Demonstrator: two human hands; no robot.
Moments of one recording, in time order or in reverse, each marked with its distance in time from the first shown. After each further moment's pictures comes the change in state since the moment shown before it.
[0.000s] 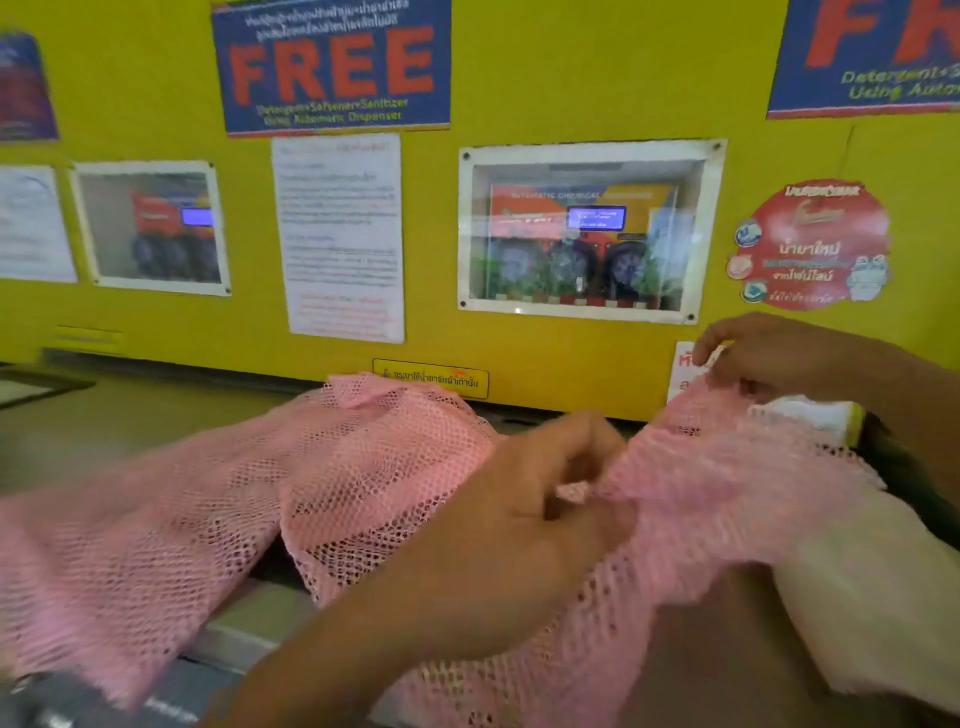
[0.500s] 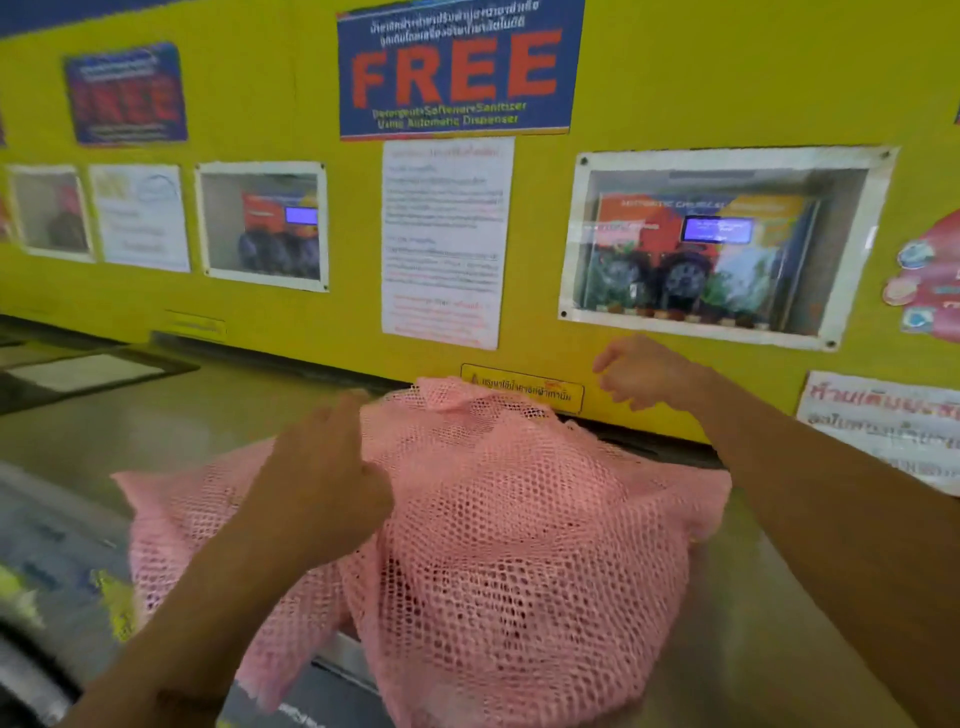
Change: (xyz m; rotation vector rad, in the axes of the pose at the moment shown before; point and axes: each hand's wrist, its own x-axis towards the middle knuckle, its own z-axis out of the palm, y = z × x) left_hand -0.067 -0.043 -0.201 1.063 0.646 -0.509; right_hand 0.084 -0.140 0.151 0.035 -0.109 -0.089
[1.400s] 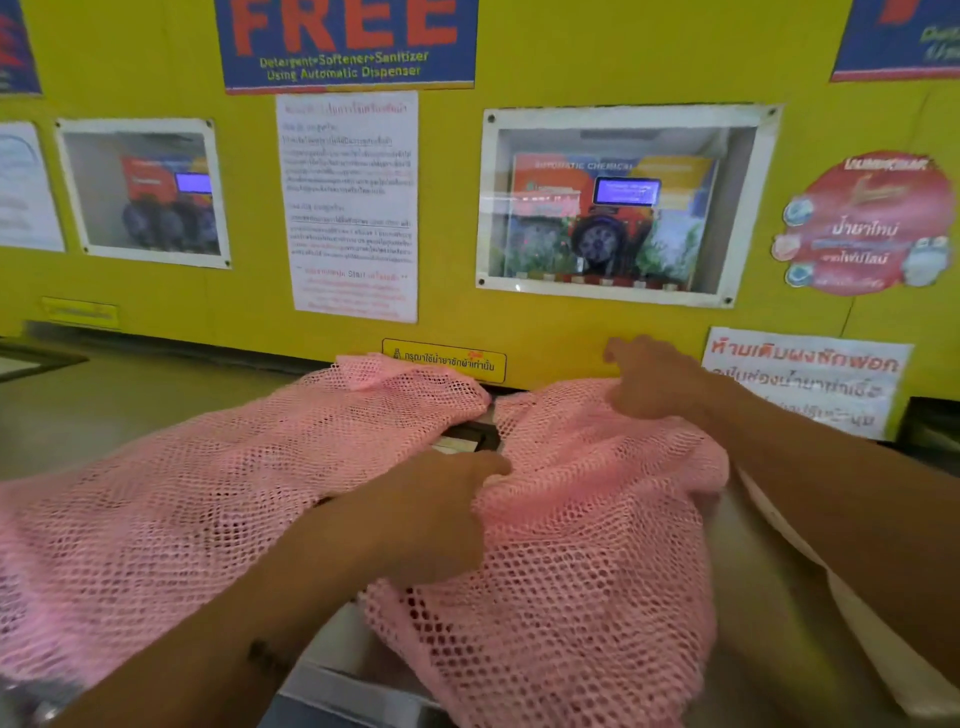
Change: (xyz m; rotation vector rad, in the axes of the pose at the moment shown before) left_hand -0.010 0.102 0.066 0.089 -0.654 0.329; right_hand -0.045 0.087 -0.035 -0.666 0.086 0.023
